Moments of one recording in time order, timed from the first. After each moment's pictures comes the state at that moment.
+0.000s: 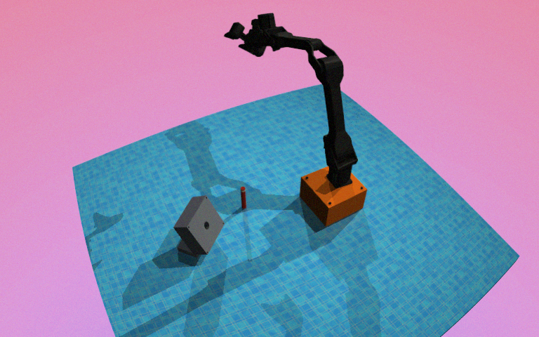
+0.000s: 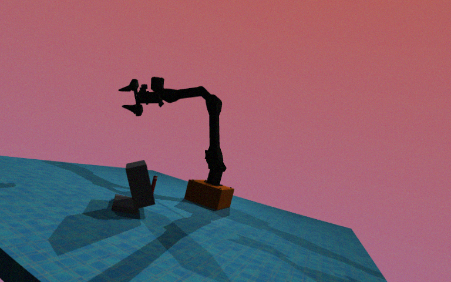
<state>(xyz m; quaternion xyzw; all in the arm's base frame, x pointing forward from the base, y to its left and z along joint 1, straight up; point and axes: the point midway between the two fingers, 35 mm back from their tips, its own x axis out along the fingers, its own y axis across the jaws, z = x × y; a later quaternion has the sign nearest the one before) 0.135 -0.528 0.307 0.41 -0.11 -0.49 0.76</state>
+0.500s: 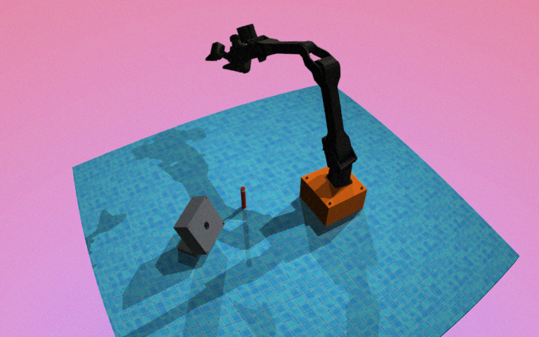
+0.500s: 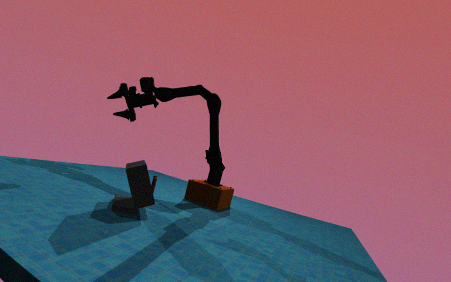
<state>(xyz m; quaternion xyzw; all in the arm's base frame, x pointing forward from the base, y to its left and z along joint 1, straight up) 0.218 -0.480 0.252 0.43 0.01 -0.46 0.77</state>
